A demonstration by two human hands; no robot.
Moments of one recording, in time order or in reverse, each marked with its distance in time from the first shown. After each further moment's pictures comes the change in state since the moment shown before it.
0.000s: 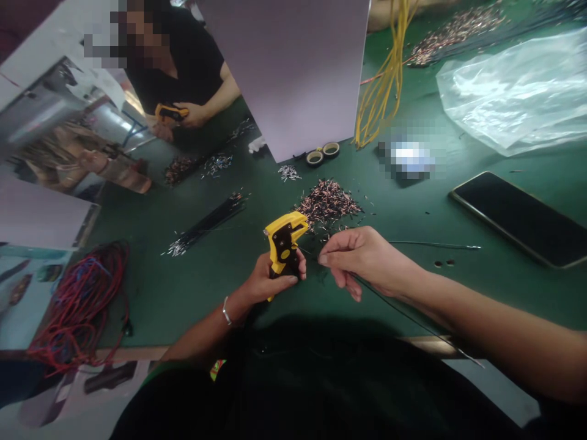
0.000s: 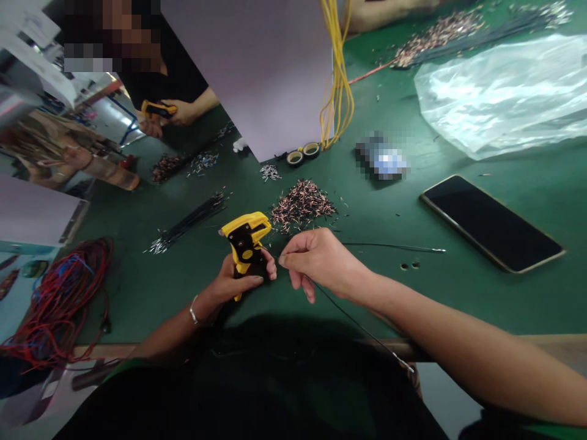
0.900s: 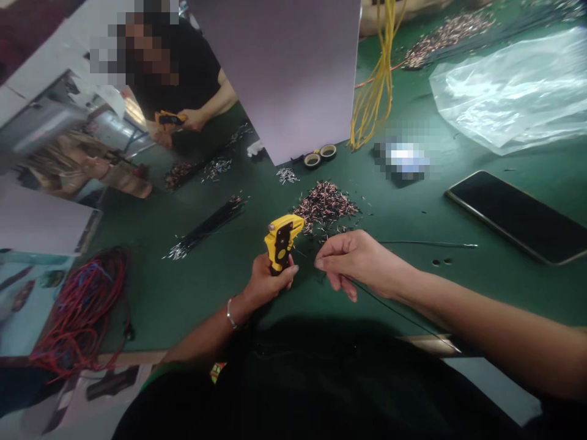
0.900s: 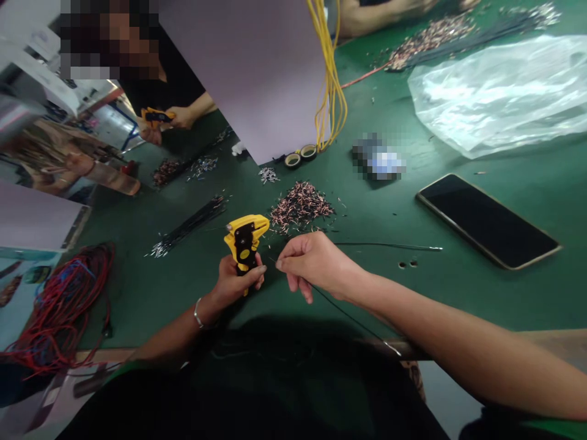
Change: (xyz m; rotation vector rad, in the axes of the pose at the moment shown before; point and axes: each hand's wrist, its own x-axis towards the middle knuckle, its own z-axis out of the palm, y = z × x) left_hand -0.002 -0.015 0.003 0.272 0.288 -0.074; right_hand 0.002 0.004 0.001 -0.024 -0.020 0.006
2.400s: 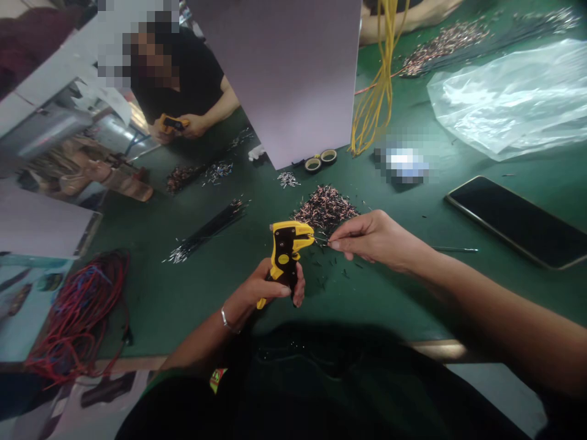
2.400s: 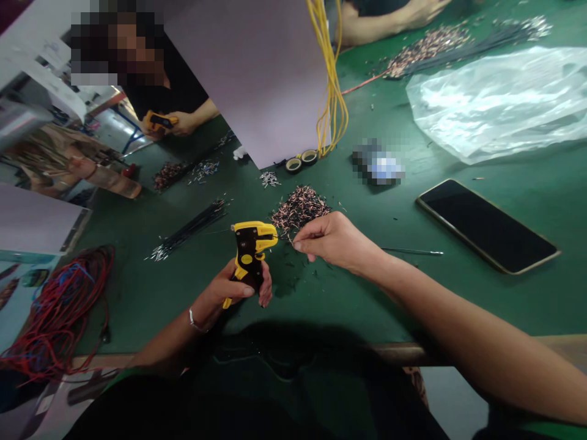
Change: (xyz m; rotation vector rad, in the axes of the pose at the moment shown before) left_hand 0.006 0.013 -0.010 -0.601 -0.499 -0.095; right_hand 0.010 -0.015 -0.038 -0.358 0.188 -0.187
